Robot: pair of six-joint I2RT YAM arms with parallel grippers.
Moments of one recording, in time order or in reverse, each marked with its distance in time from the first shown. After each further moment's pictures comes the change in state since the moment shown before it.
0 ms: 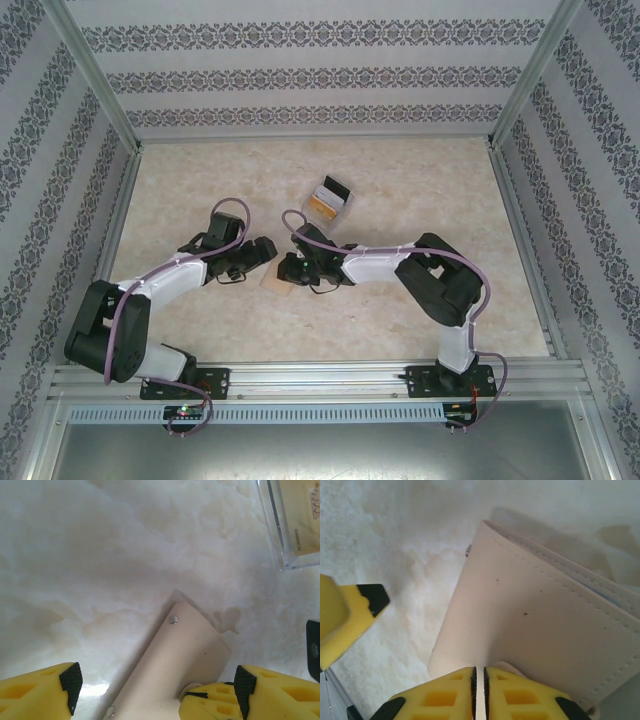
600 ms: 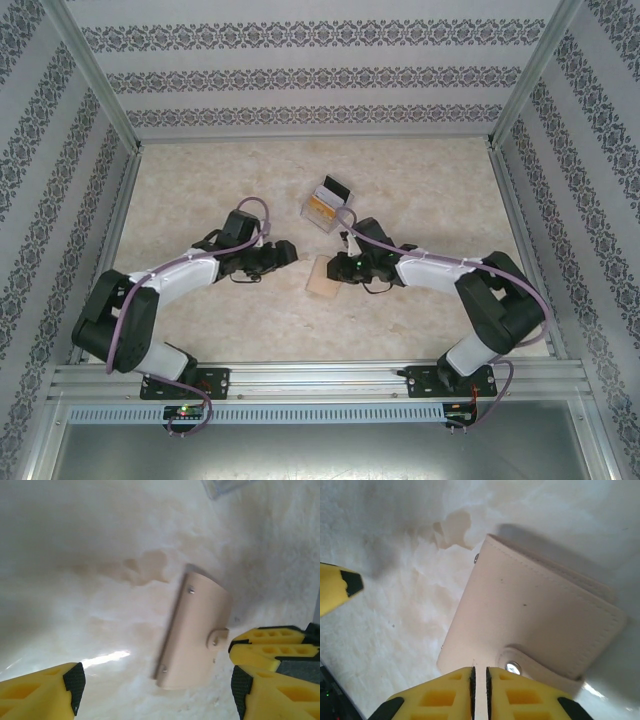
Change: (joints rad) left arm -0.123 0.093 0.077 0.047 0.206 0.024; right arm -0.251 -0.360 -0.300 -0.156 -0.119 -0.299
